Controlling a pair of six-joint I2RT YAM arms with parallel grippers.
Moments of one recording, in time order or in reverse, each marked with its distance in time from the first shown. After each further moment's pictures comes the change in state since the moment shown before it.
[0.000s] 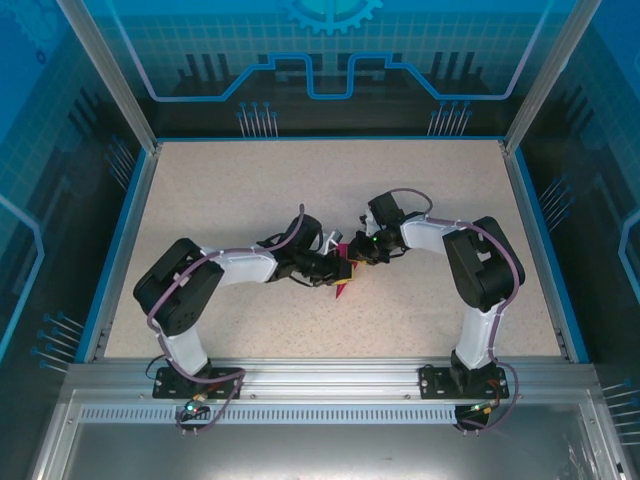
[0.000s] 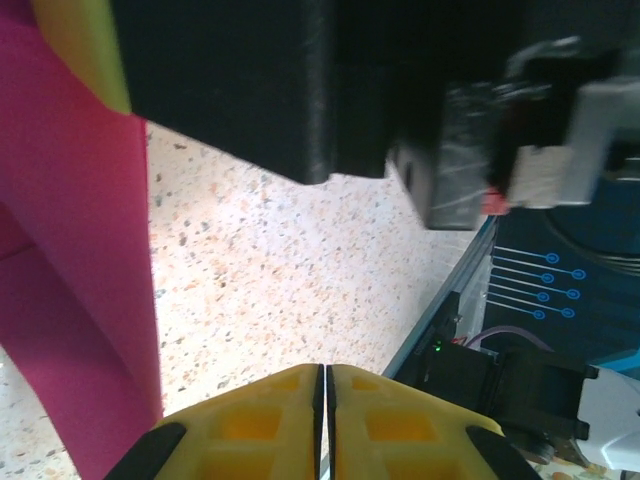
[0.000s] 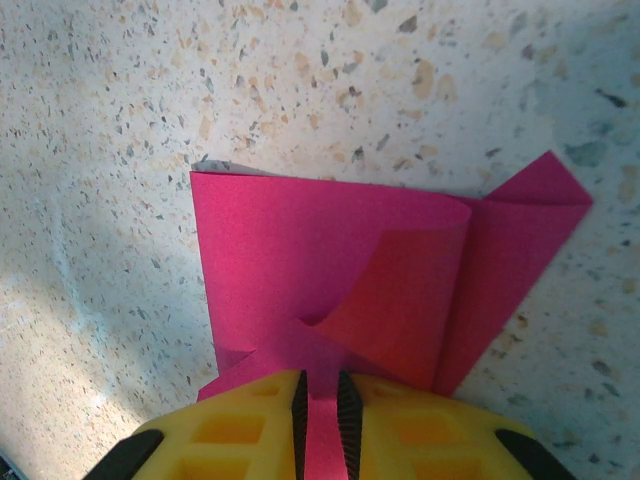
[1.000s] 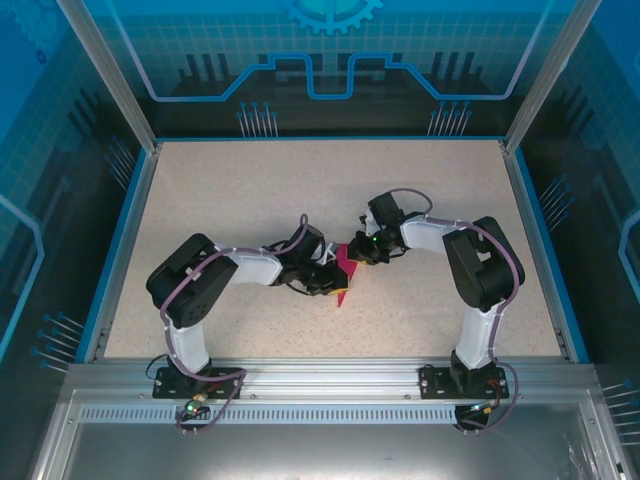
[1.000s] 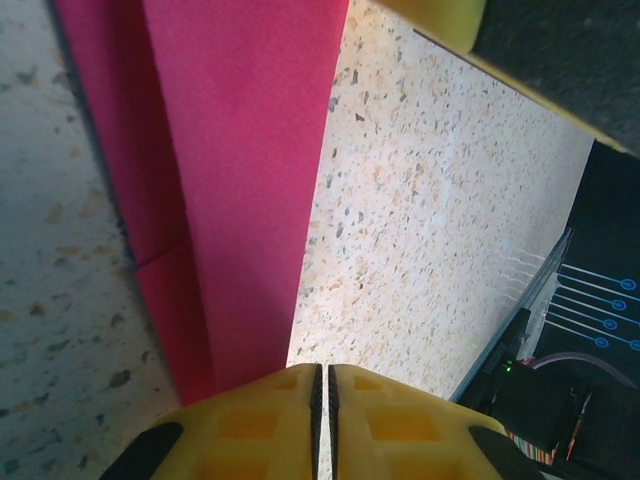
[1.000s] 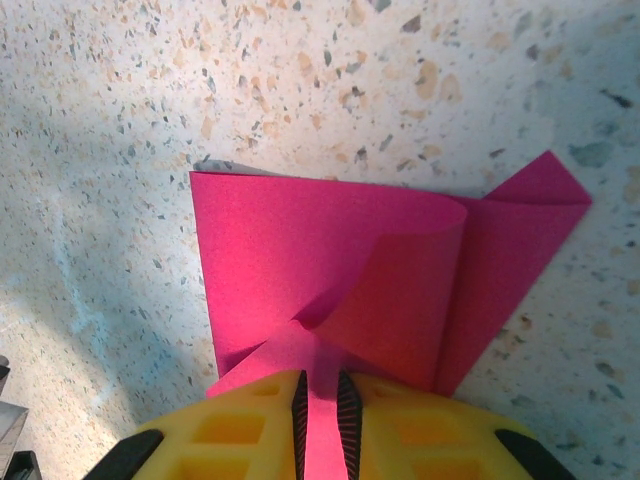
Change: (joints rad) left arm -0.016 0.076 -0.025 -0.016 -0.061 0.000; right arm 0.000 0.000 0.000 0.000 0.000 0.000
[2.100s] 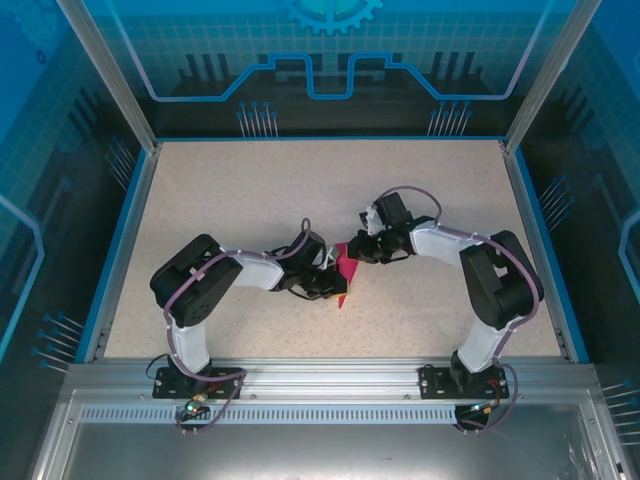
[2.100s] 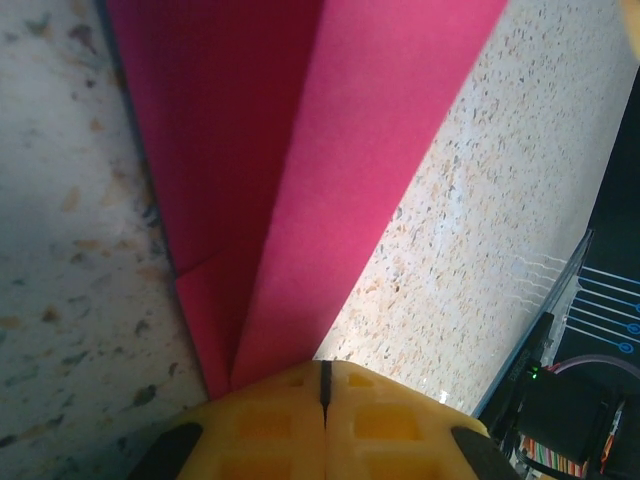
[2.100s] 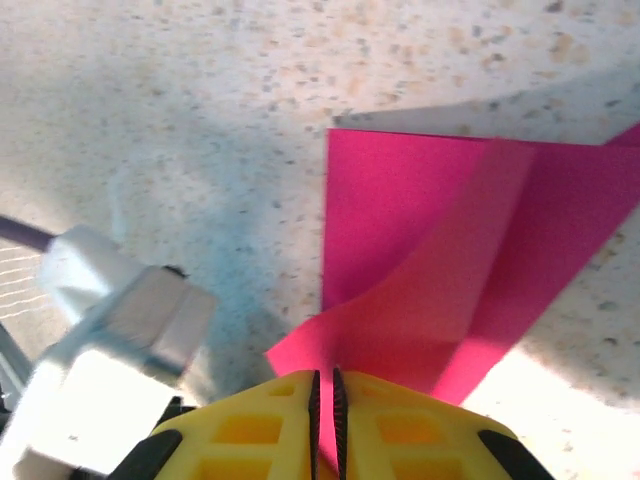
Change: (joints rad) left arm -0.021 0.021 -0.040 0.067 -0.034 0.000; right arm 0.015 -0.161 -0.089 0.059 -0.076 -0.022
